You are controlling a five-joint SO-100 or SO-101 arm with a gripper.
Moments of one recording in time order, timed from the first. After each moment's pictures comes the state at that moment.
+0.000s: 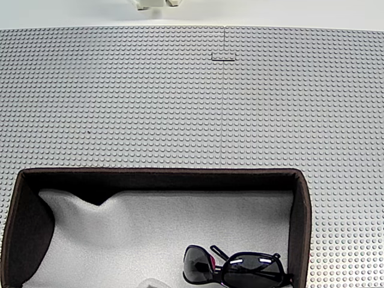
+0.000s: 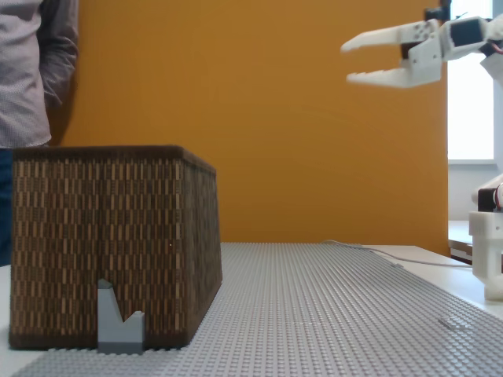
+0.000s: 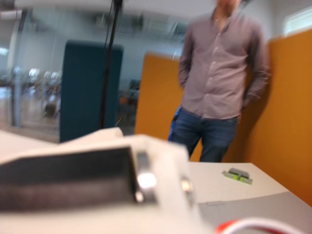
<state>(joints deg) -3.4 150.8 103.3 61.5 1.6</state>
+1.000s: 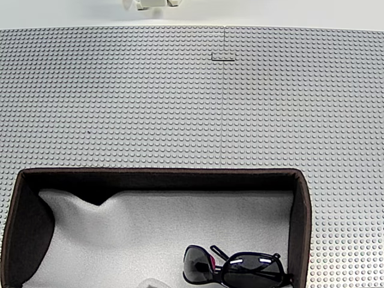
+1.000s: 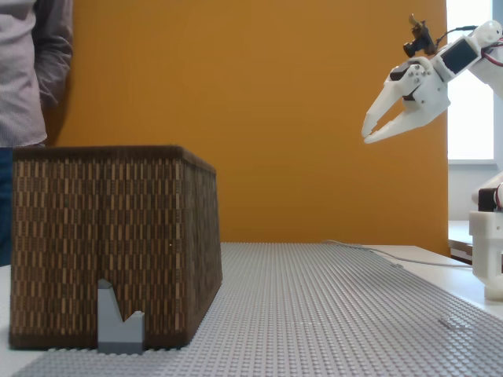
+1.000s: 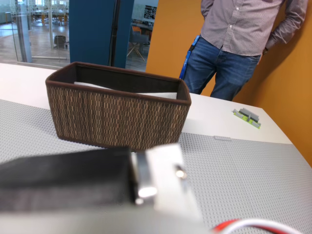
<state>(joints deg) -4.1 148.0 107.0 78.6 0.2</state>
